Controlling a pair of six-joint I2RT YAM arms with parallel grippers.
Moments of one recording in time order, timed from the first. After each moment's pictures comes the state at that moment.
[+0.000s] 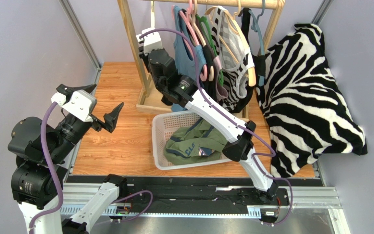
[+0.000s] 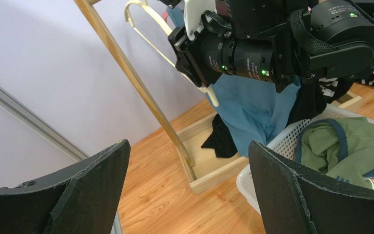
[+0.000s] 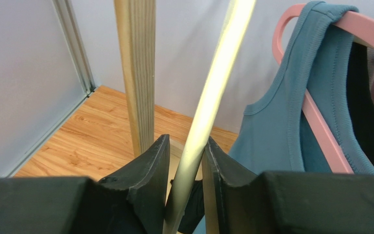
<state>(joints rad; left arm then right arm) -0.24 0.73 1.64 -0.83 0.26 0.34 0.99 2.27 2.65 -0.36 0.66 -0.11</state>
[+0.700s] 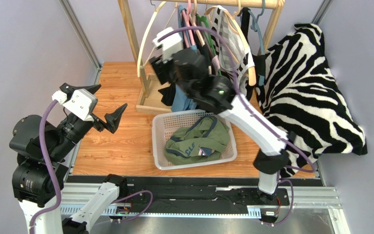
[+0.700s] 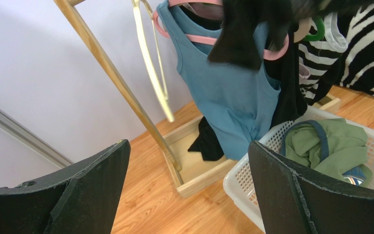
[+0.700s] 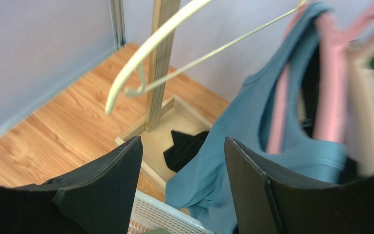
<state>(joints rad) -0.24 0.75 1.64 -0.83 0.31 0.30 1.04 1.90 2.38 -0.65 0.52 -0.11</state>
